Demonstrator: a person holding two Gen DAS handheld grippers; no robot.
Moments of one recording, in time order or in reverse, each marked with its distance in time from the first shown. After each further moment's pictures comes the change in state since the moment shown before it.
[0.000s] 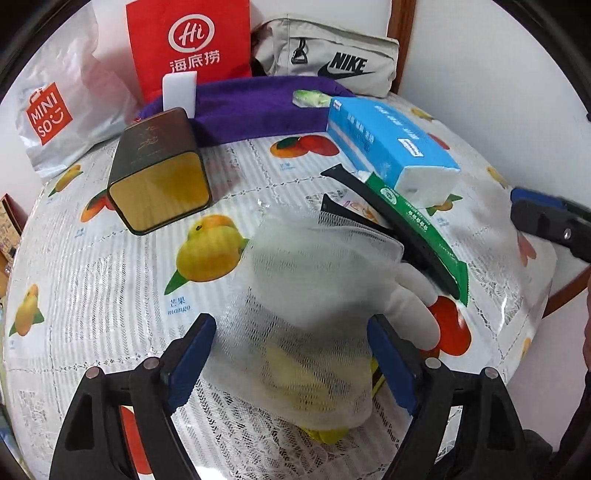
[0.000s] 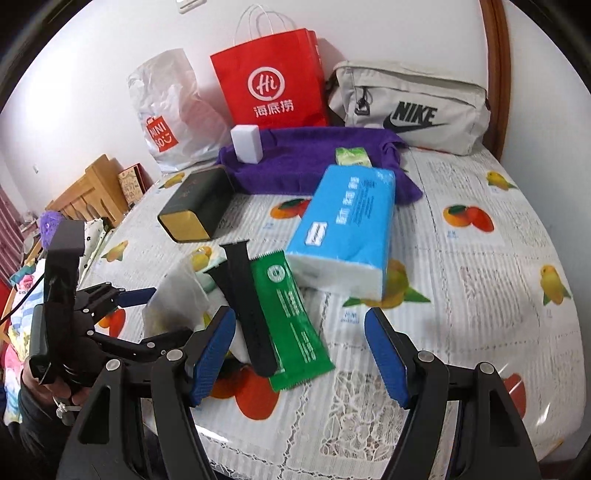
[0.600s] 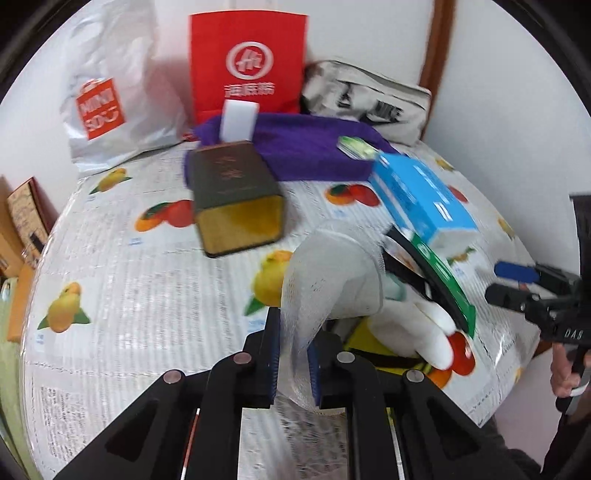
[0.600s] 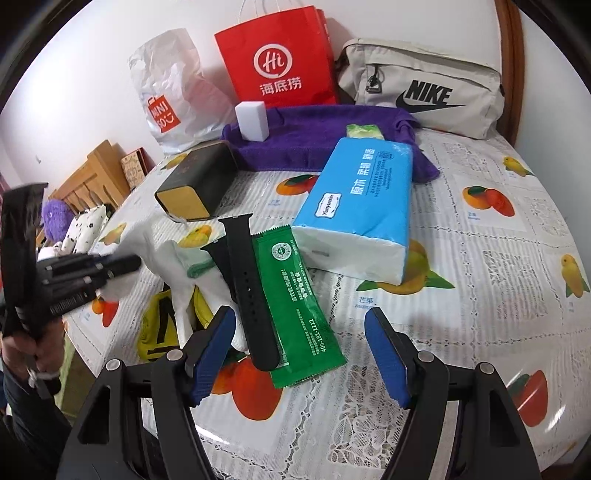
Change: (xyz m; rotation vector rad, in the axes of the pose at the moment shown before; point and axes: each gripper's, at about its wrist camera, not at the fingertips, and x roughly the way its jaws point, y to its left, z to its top) left arm -0.035 0.060 0.008 -0.121 -0.103 0.047; right arm 0.028 0.004 -0.007 -0.023 0.053 0.024
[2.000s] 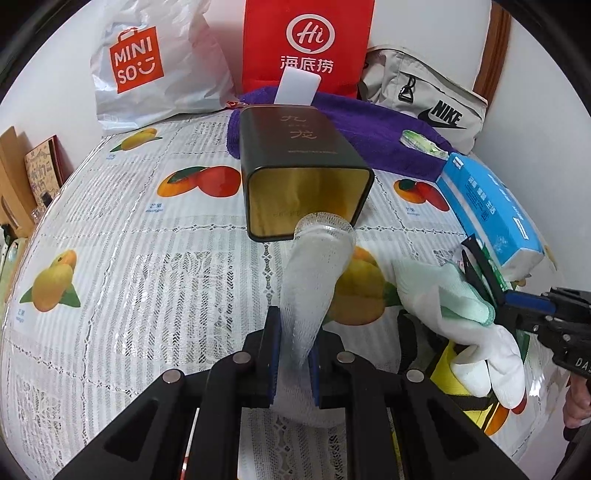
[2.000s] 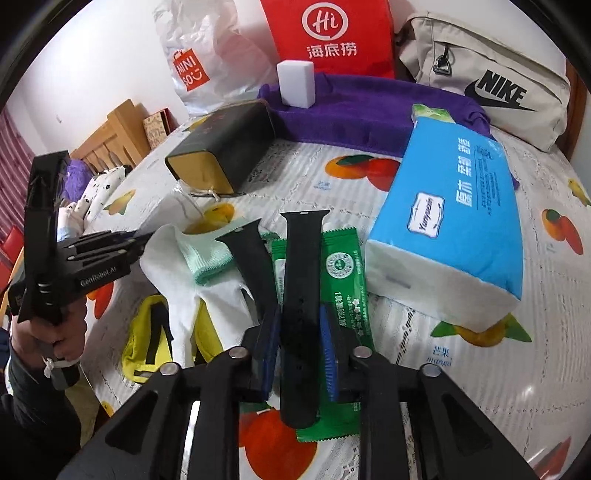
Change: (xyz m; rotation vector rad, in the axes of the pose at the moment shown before) left arm 0.056 0.029 -0.005 -0.118 0.021 0.074; right arm 0.066 0.028 0.022 -0.121 0.095 0.089
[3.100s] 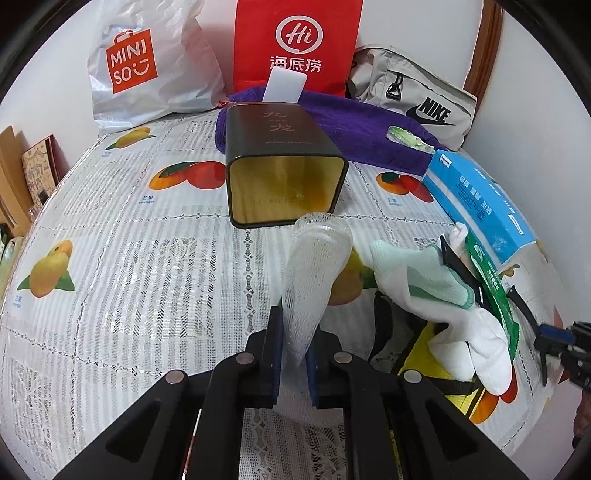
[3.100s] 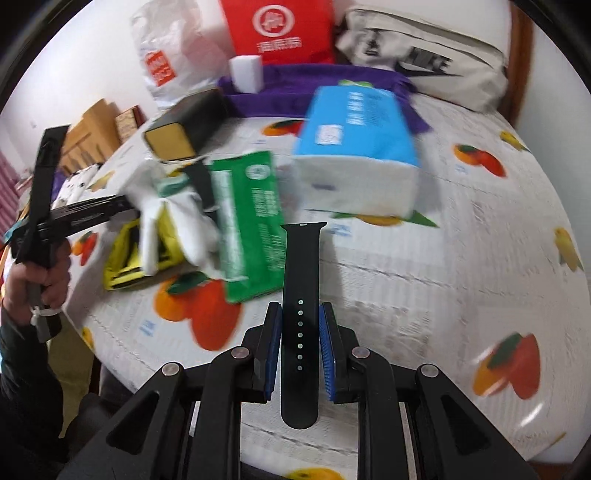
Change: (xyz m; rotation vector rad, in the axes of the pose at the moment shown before) left arm -0.008 -0.012 -0.012 0.006 -0.007 -0.017; right arm -0.060 -0.038 -0.073 0.077 0.029 -0.140
